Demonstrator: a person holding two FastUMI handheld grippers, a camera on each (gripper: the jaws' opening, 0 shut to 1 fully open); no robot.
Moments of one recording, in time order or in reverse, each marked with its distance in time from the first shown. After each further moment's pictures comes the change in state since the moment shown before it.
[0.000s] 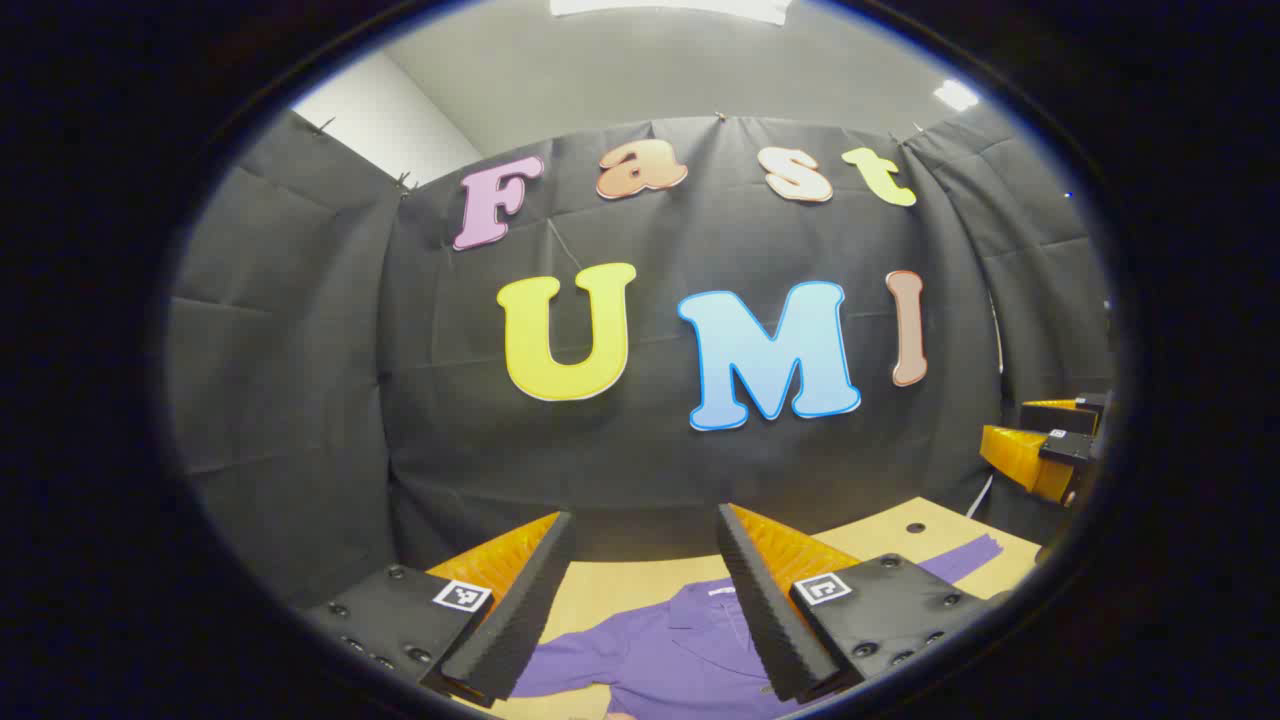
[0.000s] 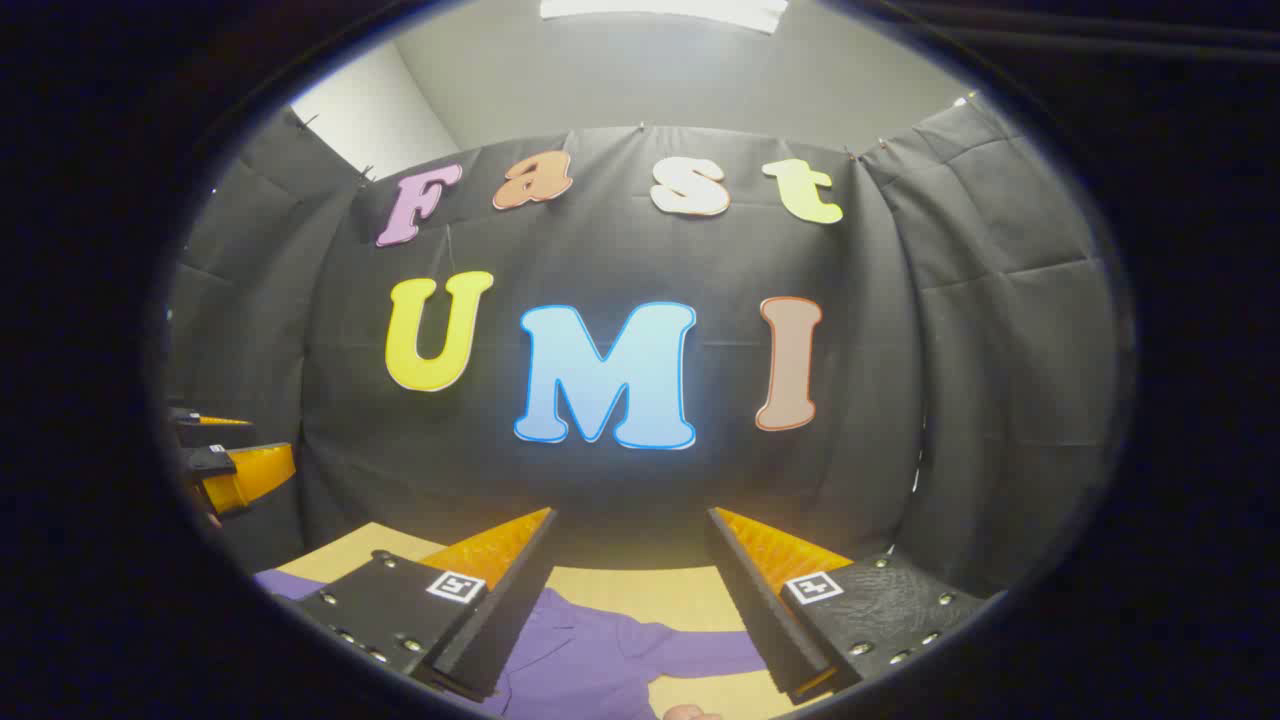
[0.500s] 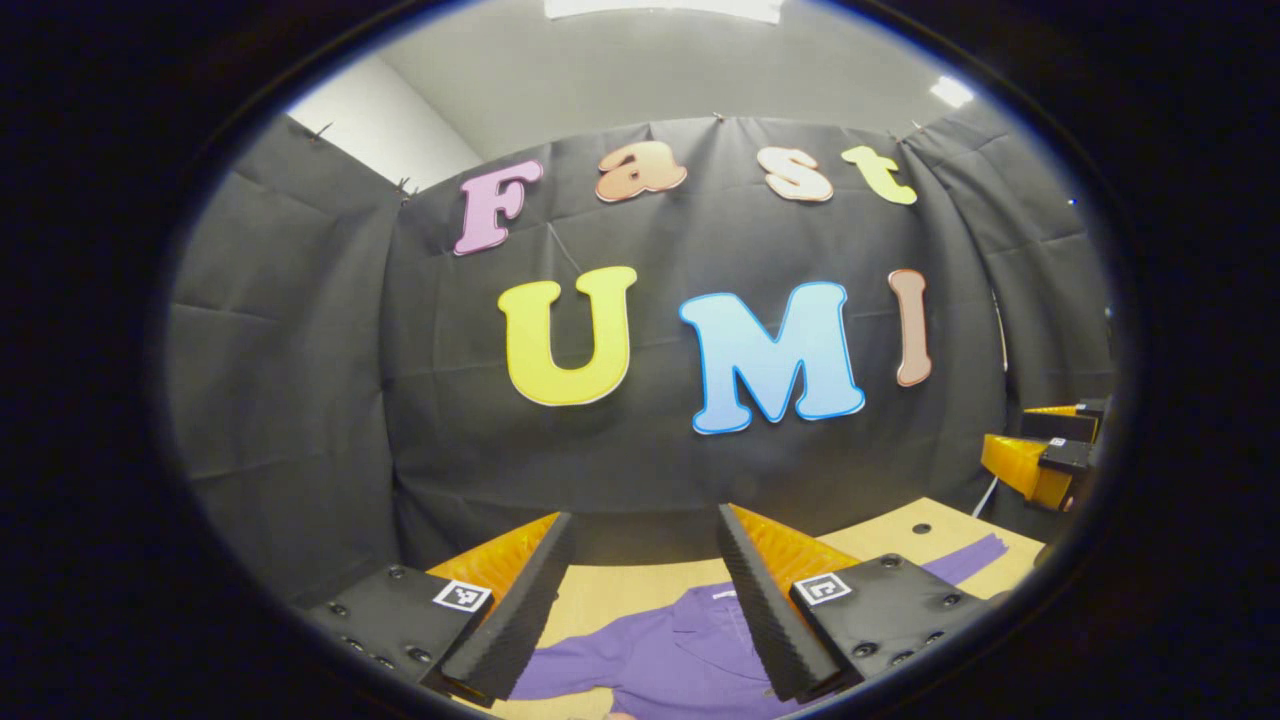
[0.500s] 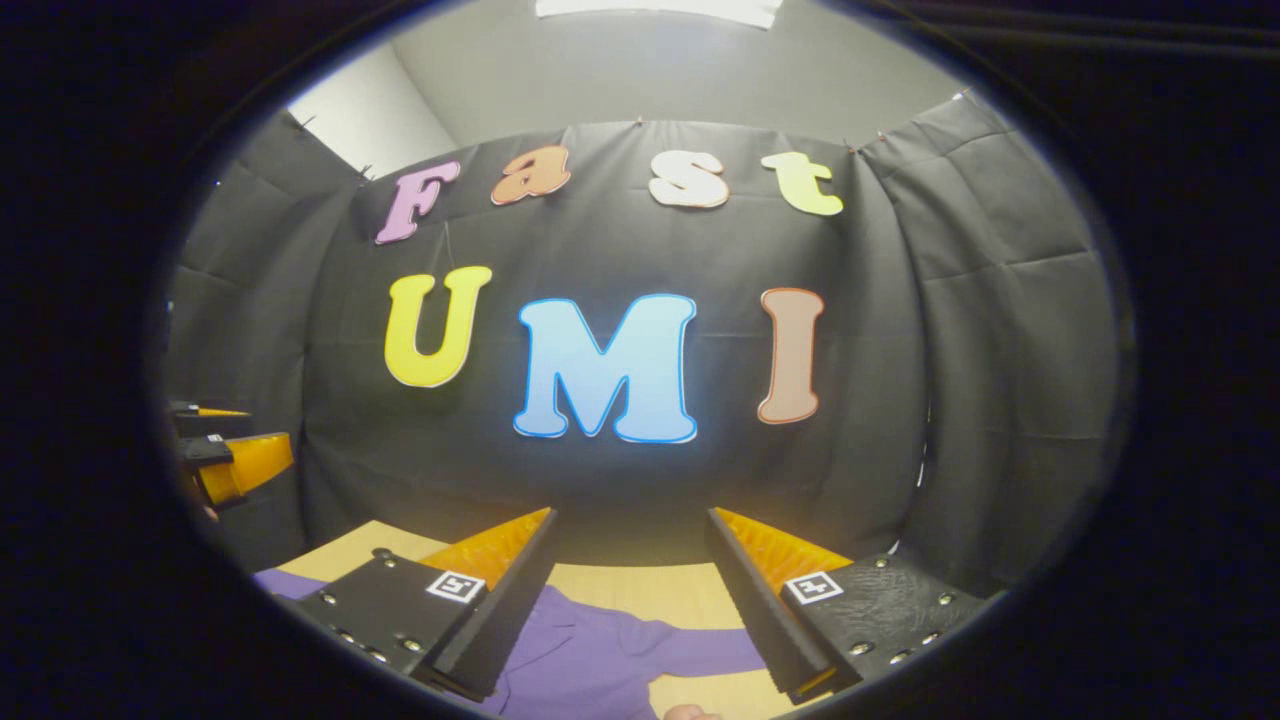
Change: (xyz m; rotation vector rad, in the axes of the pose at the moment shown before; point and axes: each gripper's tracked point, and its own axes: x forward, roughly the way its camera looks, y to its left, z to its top) left arm 0.001 0.001 0.002 0.020 -0.006 0.016; right arm 0.006 0.000 -0.008 0.016 0.008 0.014
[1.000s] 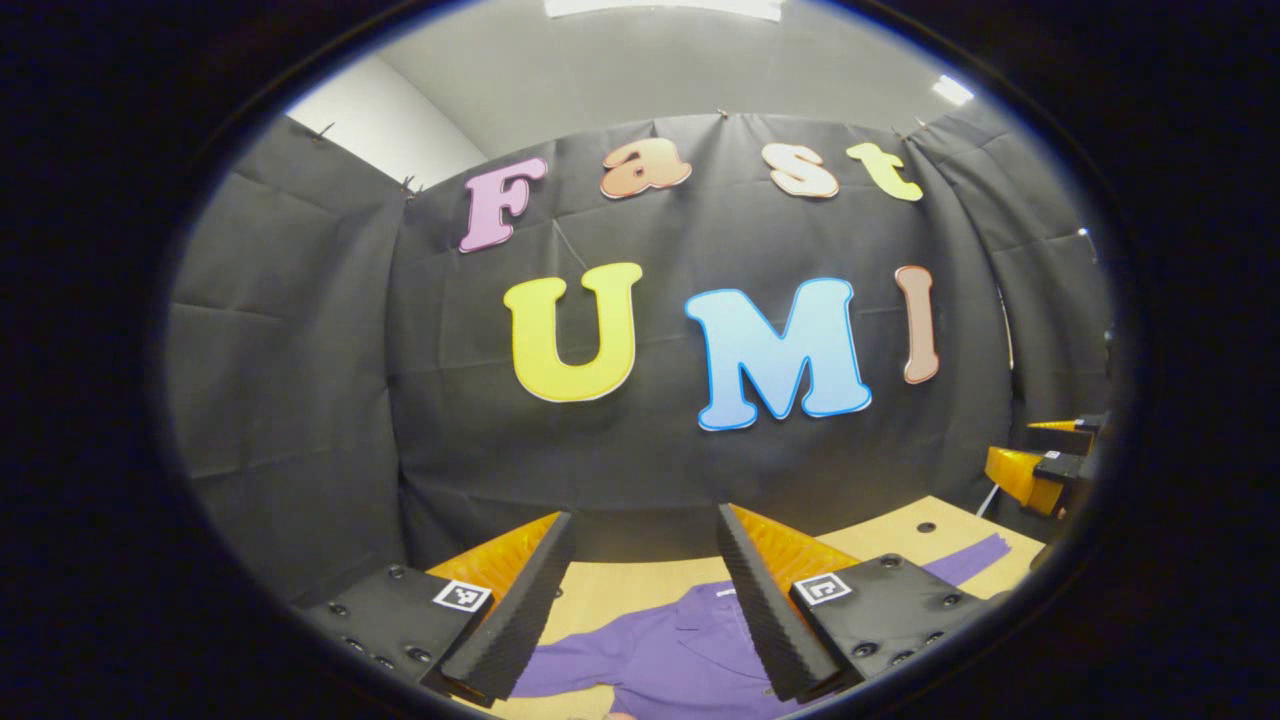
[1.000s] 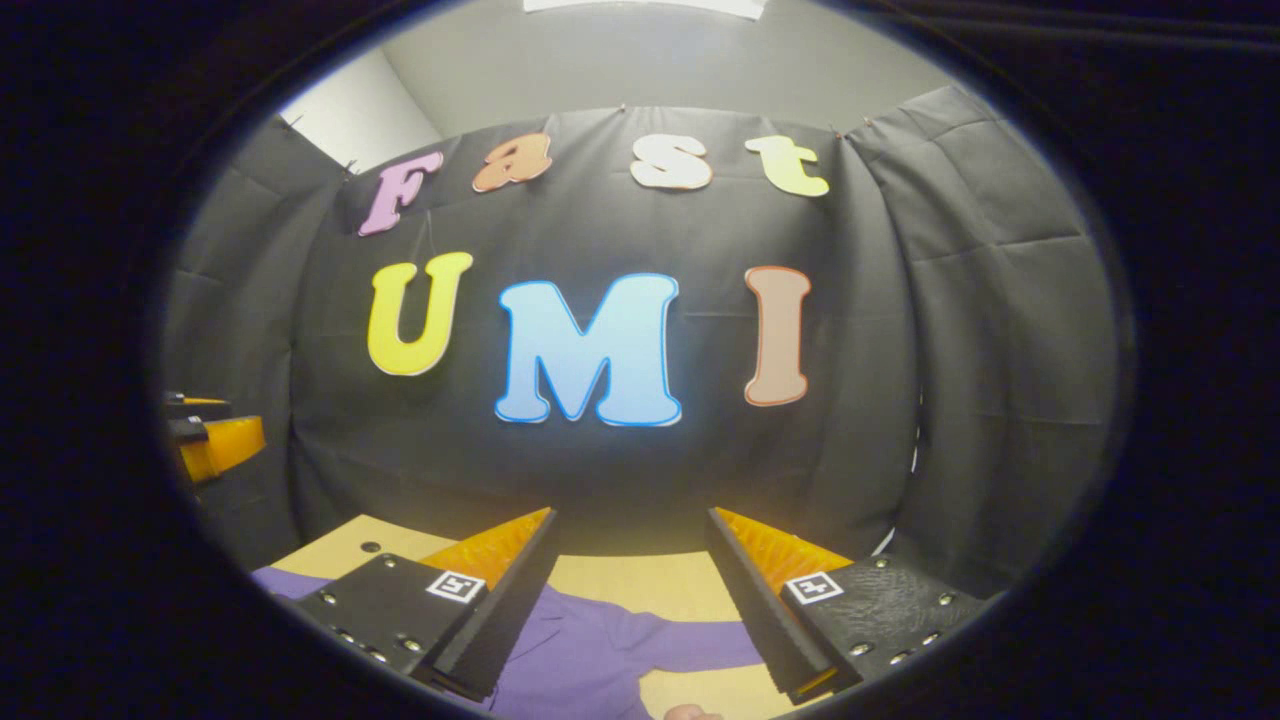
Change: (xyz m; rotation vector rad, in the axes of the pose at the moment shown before) left arm 0.001 0.002 -0.001 0.006 0.013 0.024; right arm 0.014 -0.036 -0.035 0.028 0.062 -0.059
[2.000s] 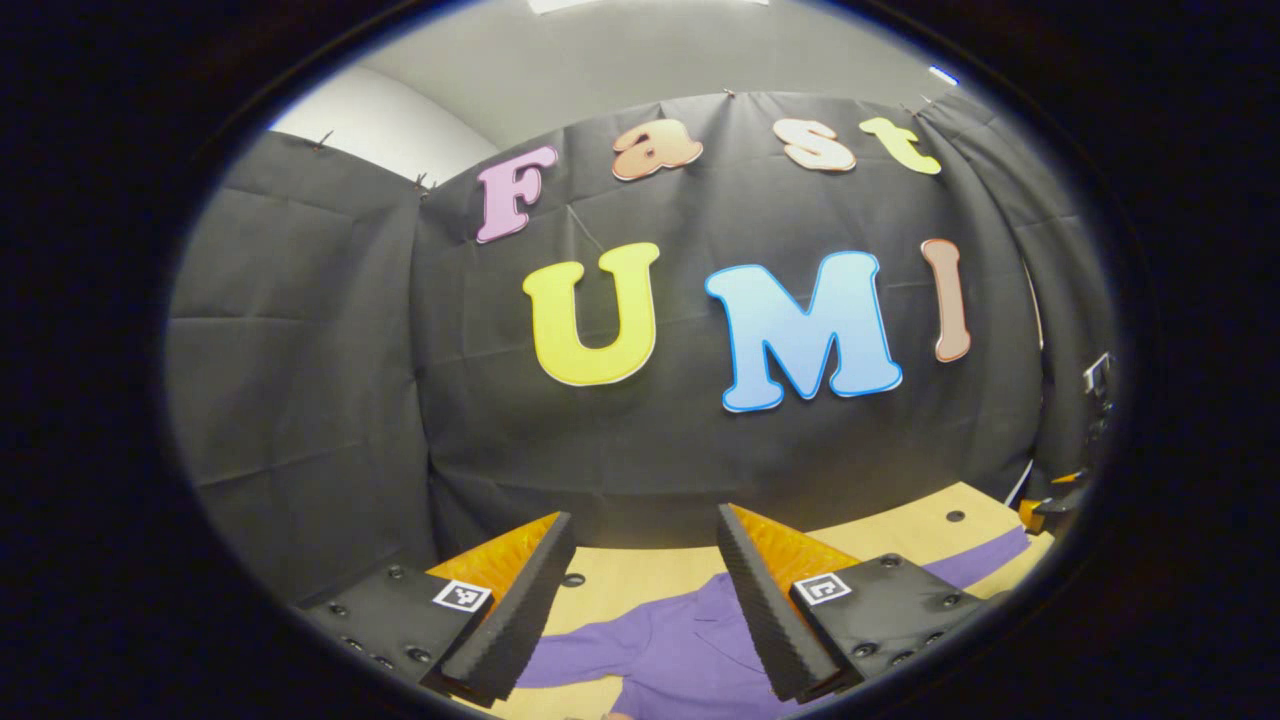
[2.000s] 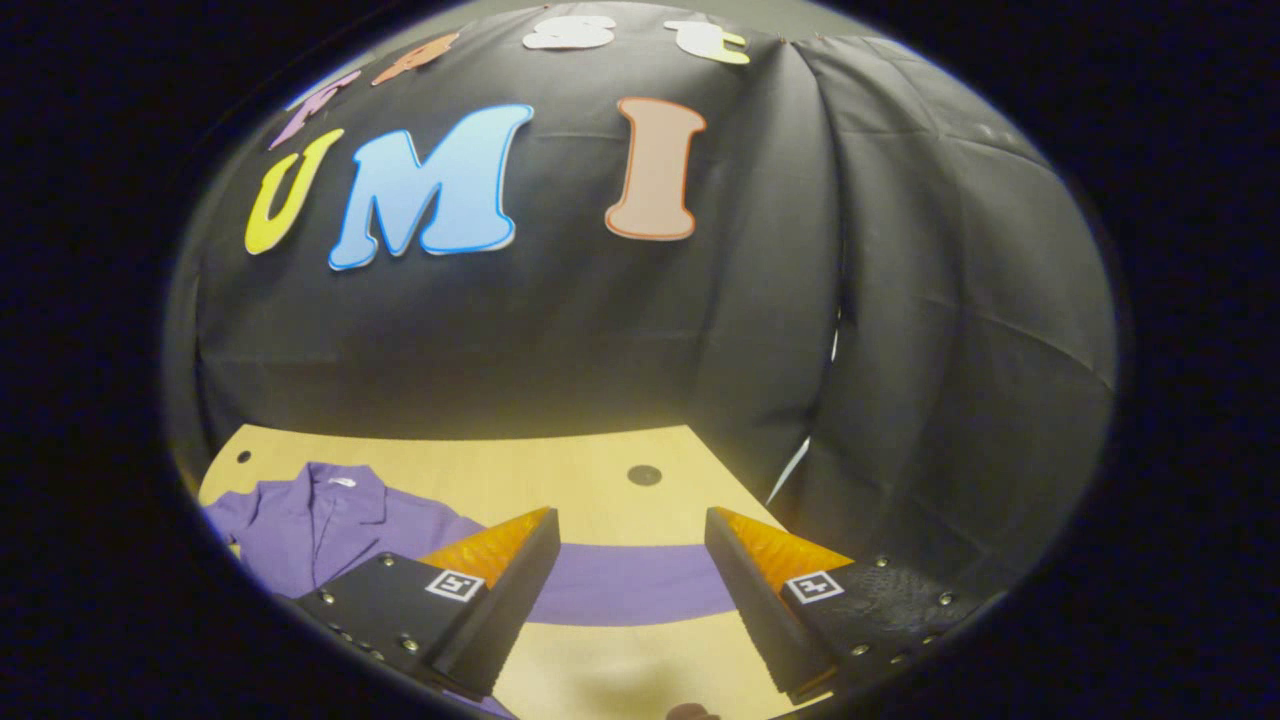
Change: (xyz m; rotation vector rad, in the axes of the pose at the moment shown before) left arm 0.004 0.008 -0.009 0.038 0.063 0.115; right arm 0.065 -0.170 -0.173 -0.005 0.376 -0.223
